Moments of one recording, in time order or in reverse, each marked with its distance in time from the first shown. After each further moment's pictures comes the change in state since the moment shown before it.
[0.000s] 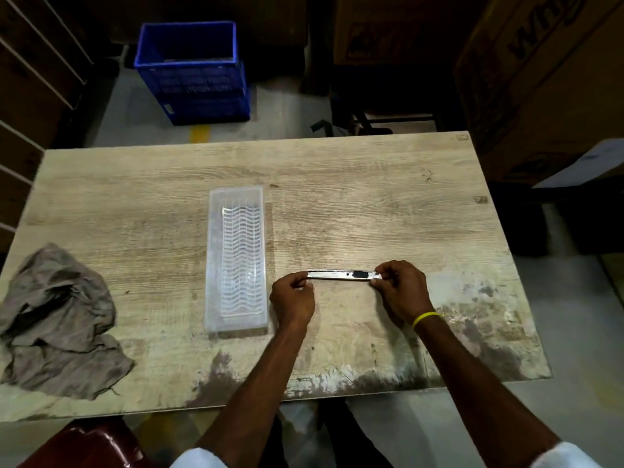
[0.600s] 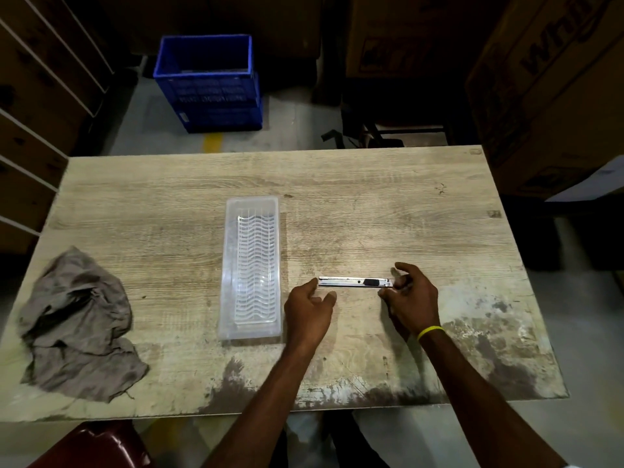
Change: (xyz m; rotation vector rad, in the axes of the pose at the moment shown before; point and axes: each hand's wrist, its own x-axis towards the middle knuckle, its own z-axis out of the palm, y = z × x) left_hand -0.025 0.020 -0.026 0.057 -0.182 0.074; right_hand -0.002 -0.011 0.008 0.104 0.085 0.095
